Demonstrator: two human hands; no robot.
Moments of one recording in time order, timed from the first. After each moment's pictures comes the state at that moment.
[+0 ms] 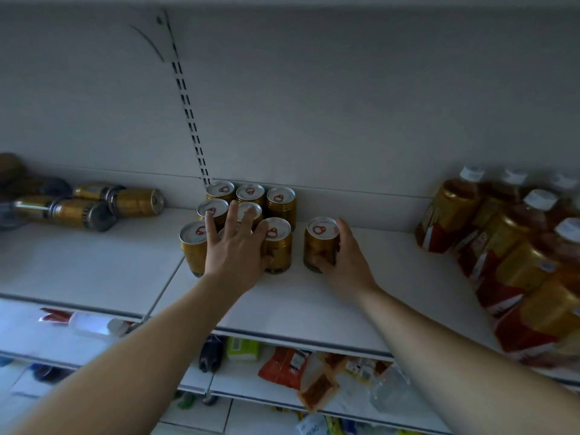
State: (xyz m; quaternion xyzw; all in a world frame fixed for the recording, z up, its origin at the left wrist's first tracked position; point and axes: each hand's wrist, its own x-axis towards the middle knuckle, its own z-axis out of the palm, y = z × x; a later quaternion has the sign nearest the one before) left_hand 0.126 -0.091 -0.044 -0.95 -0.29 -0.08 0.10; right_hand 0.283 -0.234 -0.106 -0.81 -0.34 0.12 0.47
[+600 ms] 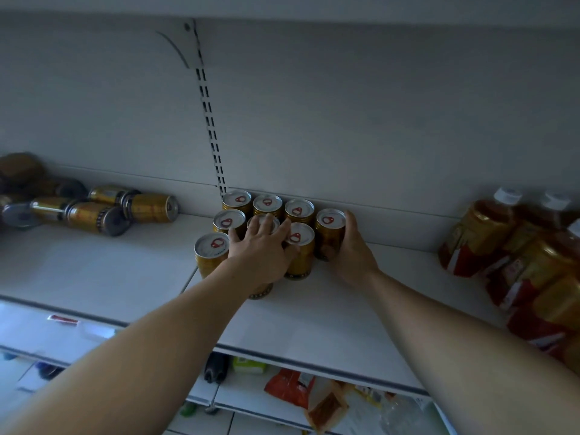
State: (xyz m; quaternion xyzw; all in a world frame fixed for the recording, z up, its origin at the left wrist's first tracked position) left_hand 0.158 -0.064 -0.032 -0.95 -0.32 0.02 -0.05; right_hand 0.316 -0.179 -0.091 -0.84 -0.34 0.14 0.41
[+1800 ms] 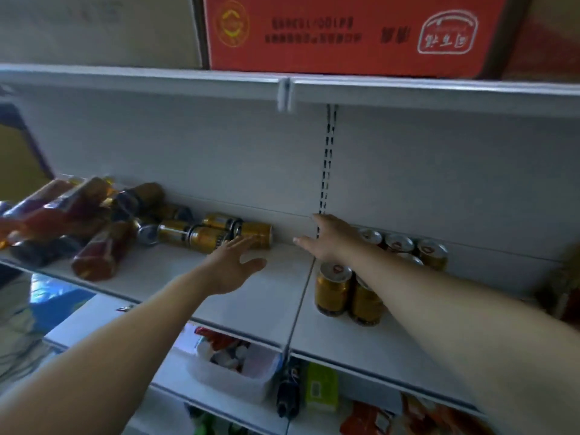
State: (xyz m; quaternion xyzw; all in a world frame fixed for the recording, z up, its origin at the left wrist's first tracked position) left_hand -0.059 0.097 0.001 -0.90 -0.37 -0.05 -0.23; right_hand 0.131 -0.022 0.040 -0.84 -0.50 0.11 0.17
